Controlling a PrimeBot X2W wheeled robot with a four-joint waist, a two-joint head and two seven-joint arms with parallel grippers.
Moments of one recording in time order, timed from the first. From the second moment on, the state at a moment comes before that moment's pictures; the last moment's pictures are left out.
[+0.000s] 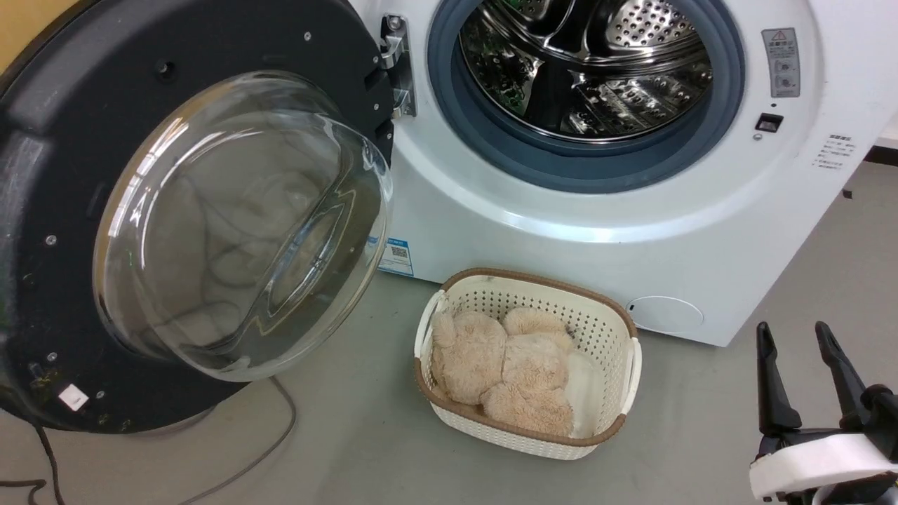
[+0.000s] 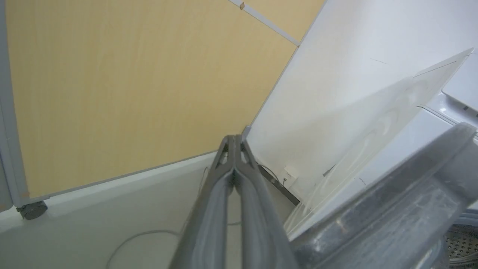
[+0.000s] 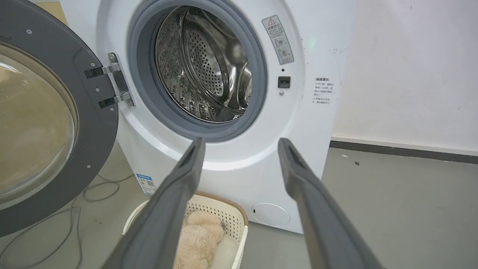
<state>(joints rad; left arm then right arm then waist) -0.44 0.40 0.54 0.30 -0.61 -0.06 0.18 -0.01 -0.05 -0.16 0.05 0.10 0.13 -0.17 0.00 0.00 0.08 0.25</state>
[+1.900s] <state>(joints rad) -0.26 0.27 -0.29 -0.25 -1.39 -0.13 0.60 -0.04 -0.05 -0.23 0.08 0.13 0.13 -0.26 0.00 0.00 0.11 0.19</state>
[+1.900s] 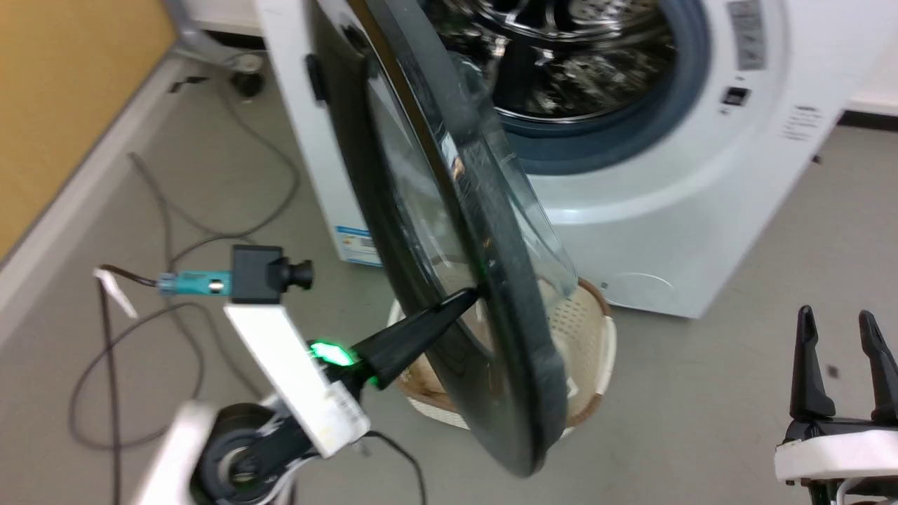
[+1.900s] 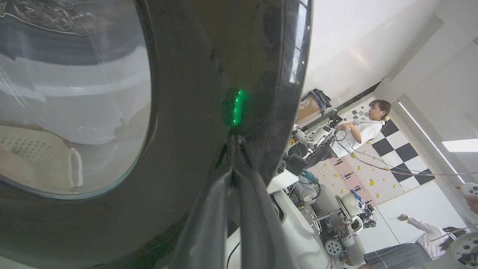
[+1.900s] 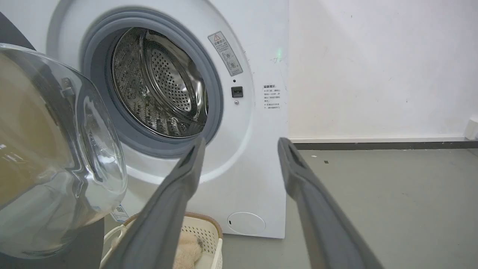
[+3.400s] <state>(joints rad) -0.67 0.26 -0.57 0.56 -0.92 0.02 -0.26 -0.09 -0.05 -0.27 0.04 0.13 0.13 -0.26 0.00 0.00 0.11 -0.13</state>
